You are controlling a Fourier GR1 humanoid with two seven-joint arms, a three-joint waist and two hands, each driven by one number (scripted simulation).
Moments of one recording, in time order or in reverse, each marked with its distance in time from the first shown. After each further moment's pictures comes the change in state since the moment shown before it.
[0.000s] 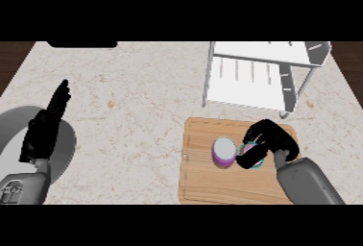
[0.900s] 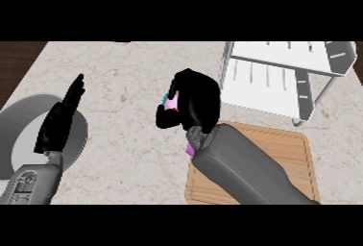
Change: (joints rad) left arm -0.062 -0.031 -0.038 0.030 -0.026 -0.021 -0.003; right arm -0.510 0.256 0.251 0.077 0.424 -0.453 0.119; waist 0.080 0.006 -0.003
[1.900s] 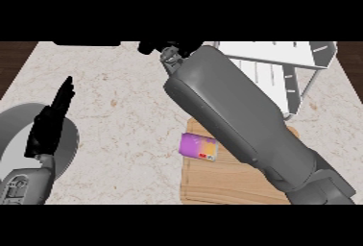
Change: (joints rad) left arm 0.028 0.009 0.045 -0.008 0.002 0.008 0.004; right arm -0.504 0.008 -0.222 0.349 0.156 0.009 0.005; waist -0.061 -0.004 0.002
